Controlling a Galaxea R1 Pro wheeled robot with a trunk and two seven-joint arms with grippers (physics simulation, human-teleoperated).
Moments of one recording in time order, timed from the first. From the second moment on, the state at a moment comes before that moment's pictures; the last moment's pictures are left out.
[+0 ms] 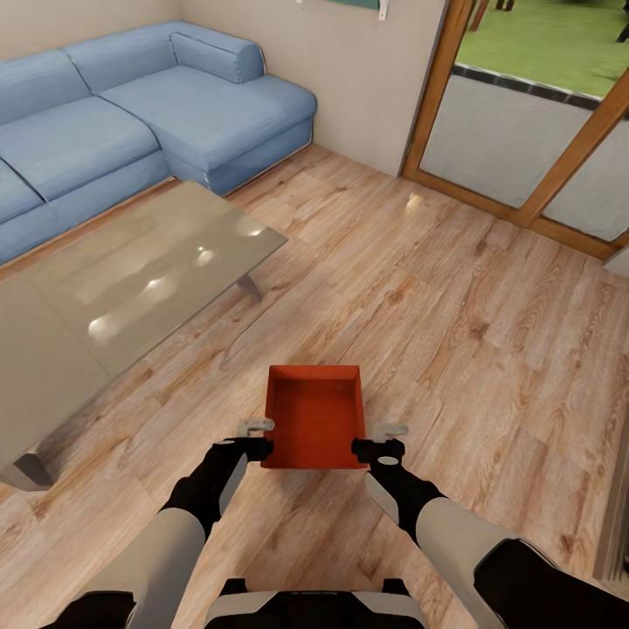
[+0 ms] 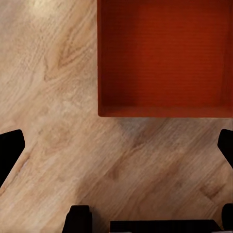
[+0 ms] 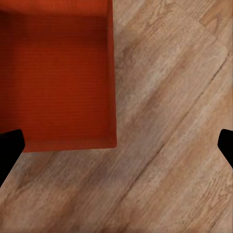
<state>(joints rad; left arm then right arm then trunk) -0.76 -0.16 0.05 -0.58 -0.06 0.41 0.10 -0.87 0.14 0.53 -0.24 -0.46 -0.02 -0.36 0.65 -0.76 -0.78</state>
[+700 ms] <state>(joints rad) -0.76 -0.16 0.05 -0.63 -0.06 0.40 0.10 -0.87 0.14 0.53 -0.25 -0.45 -0.01 -0.36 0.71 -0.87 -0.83</state>
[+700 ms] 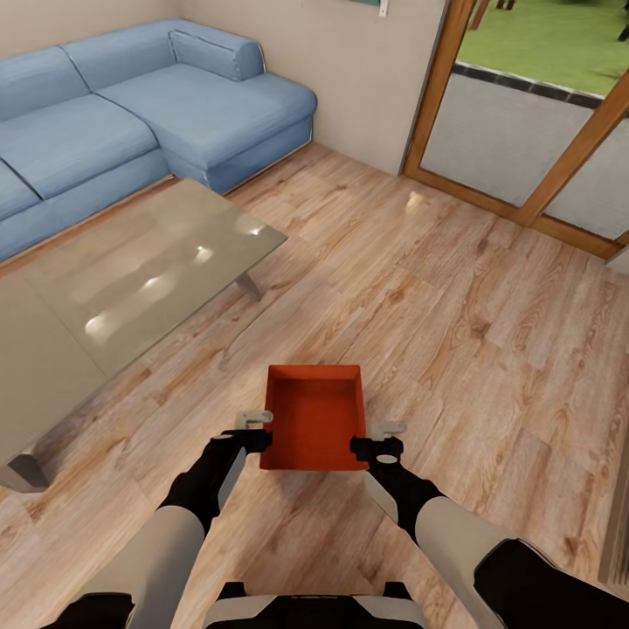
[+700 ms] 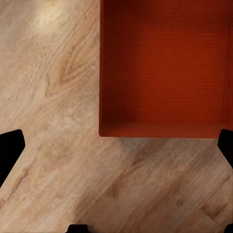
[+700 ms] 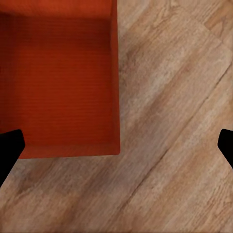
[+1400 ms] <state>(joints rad) -0.76 -0.16 0.05 -0.63 -0.06 0.40 0.10 -0.87 0.14 0.53 -0.25 -0.45 -0.01 -0.36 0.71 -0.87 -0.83</state>
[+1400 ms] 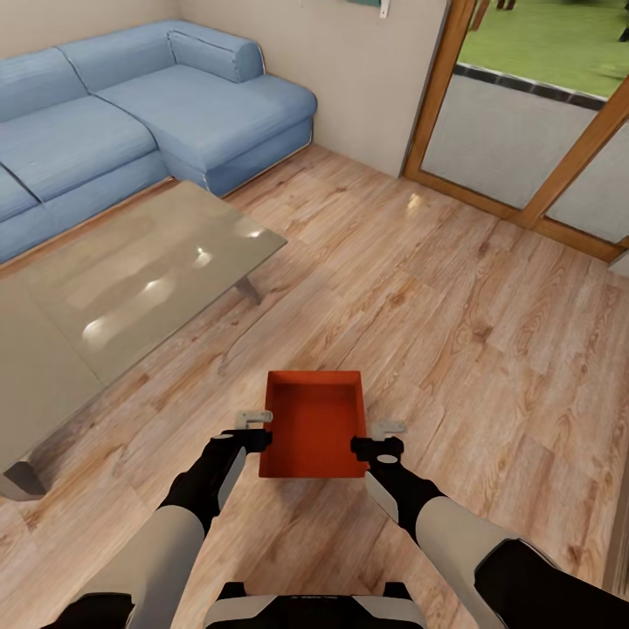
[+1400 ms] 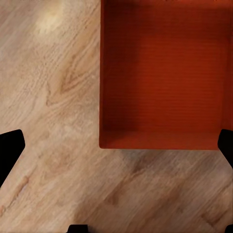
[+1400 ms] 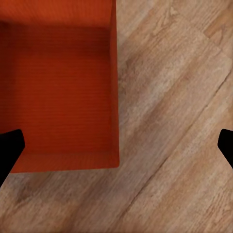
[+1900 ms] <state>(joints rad) -0.76 -0.16 0.05 -0.63 -0.06 0.40 0.10 -0.87 0.13 0.53 -0.25 -0.45 -0.01 -0.36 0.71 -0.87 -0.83</state>
